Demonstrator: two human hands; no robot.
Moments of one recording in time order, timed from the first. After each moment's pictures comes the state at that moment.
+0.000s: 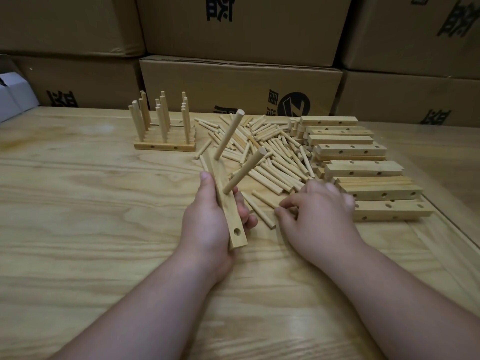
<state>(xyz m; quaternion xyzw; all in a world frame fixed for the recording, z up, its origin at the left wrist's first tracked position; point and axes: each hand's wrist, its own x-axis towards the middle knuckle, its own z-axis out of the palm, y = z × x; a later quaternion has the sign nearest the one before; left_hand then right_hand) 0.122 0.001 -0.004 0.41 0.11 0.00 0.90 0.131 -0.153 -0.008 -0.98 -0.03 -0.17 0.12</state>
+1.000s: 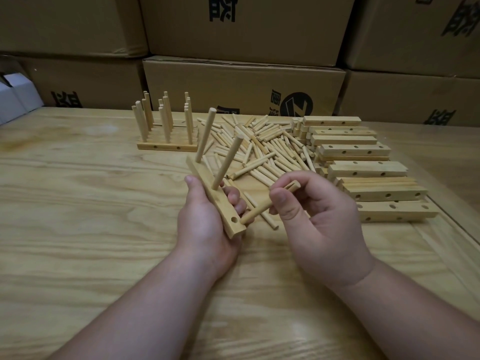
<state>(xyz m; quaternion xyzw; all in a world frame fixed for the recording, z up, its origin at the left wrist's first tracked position) 0.124 0.008 0.003 0.34 0.12 0.00 0.93 0.101 -0.132 0.011 -0.72 -0.30 -0.27 0.56</state>
